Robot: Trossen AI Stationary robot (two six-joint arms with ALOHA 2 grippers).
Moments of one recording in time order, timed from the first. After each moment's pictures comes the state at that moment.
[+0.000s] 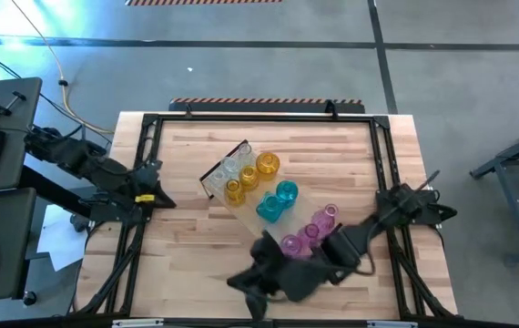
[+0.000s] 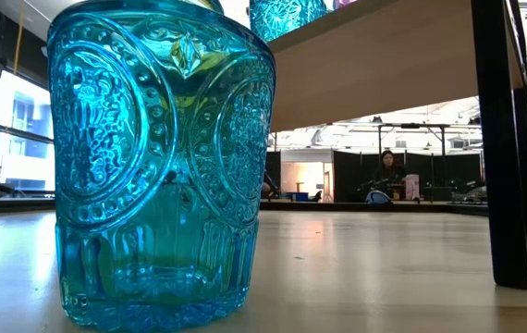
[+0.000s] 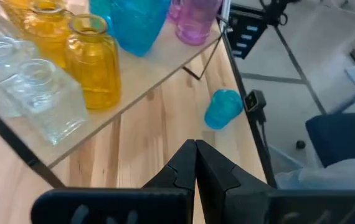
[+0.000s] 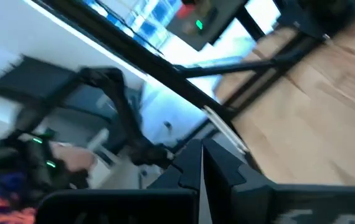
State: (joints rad) left arm -0.48 0.72 1.07 -0.95 -0.18 -0.41; right arm 0.59 2.06 2.27 -0.58 0.41 1.06
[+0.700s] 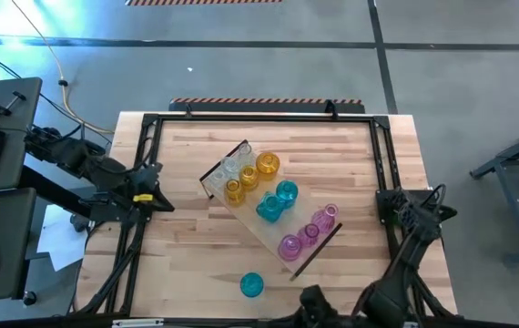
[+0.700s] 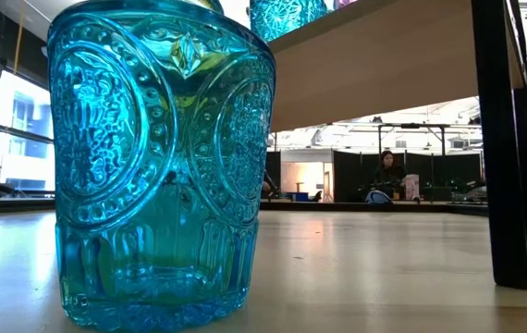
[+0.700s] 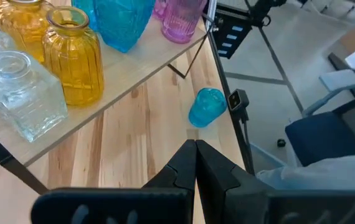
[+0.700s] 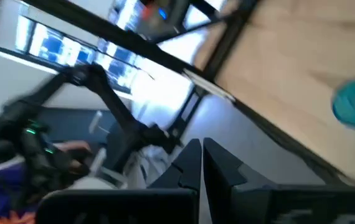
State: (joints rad) left arm -0.48 0.72 1.07 -0.94 -0.11 -0.45; right arm 0.90 2.11 2.27 -0.69 0.84 1.52
